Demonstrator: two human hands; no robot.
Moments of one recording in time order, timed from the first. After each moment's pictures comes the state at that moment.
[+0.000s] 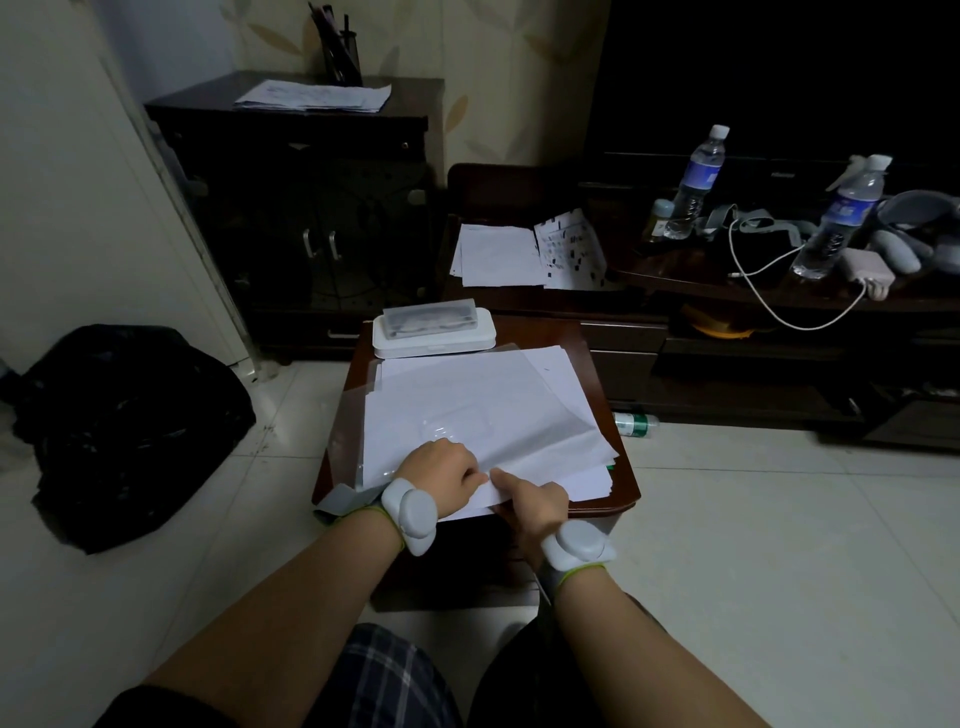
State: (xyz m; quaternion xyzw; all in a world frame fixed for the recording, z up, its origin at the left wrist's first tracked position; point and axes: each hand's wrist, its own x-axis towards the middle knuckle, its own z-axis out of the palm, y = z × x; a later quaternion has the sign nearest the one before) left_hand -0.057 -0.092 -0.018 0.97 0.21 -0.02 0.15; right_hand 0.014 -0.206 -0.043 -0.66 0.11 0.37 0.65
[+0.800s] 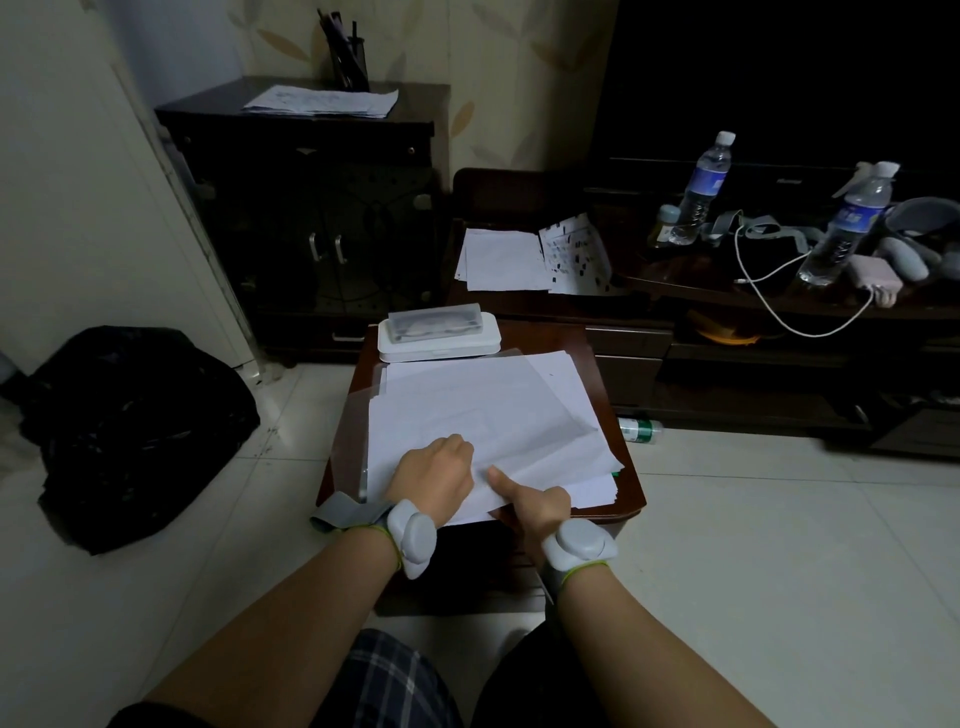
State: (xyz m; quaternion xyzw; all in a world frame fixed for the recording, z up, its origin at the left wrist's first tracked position) left_hand -0.064 -0.099 -0.014 0.97 0.21 0.06 -0.01; right_hand 0.010 -0.204 -0.024 -0.62 0.12 0.40 0.66
